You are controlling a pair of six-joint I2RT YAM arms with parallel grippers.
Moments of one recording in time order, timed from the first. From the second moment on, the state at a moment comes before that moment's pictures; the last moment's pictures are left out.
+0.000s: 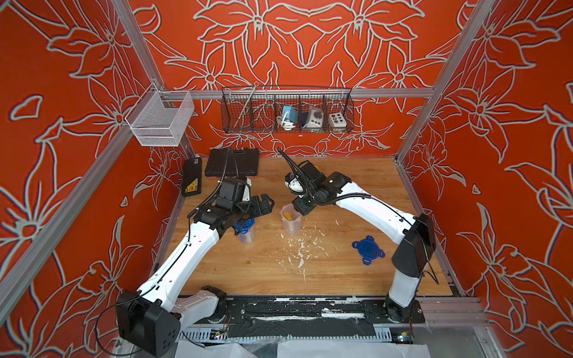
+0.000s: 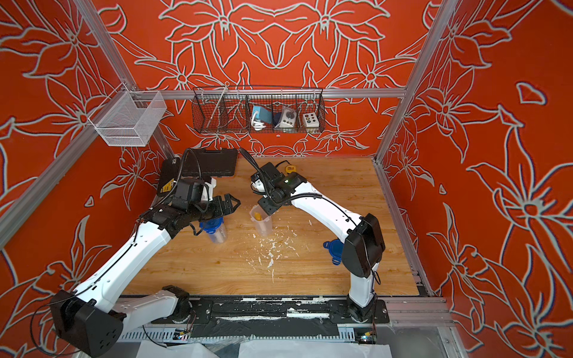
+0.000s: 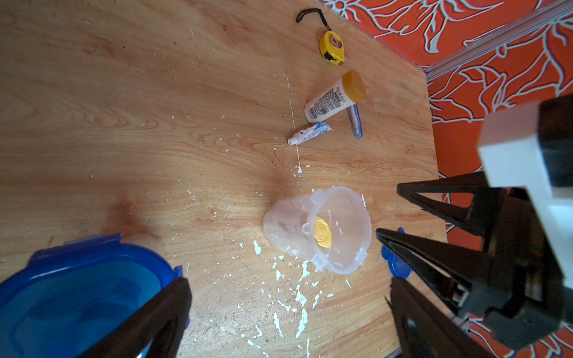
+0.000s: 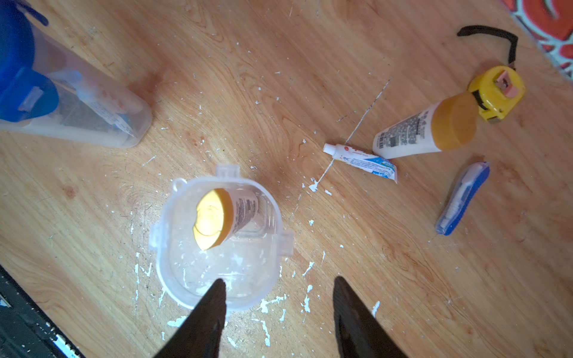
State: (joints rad) left arm -0.29 1.14 1.04 -0.66 0.23 -0.60; right arm 0.81 1.83 1.75 -0.99 0.02 -0.05
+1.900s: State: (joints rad) left arm -0.47 1.68 1.30 -0.25 0.18 -0.28; right arm 0.74 1.53 1.36 -1.04 -0.06 0.06
